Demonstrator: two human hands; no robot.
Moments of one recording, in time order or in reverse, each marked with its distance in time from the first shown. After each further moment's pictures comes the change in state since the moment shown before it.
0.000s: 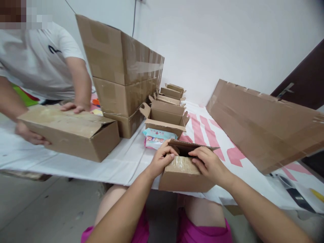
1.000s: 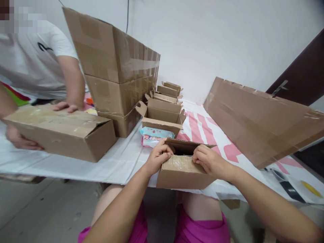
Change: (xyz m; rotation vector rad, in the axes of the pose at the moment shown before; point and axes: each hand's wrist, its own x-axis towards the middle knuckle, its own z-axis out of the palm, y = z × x) left_hand 0.002 0.002 -0.003 0.088 0.004 -0.036; right_hand -0.001 0.011 -0.022 -0.015 -0.239 -0.198
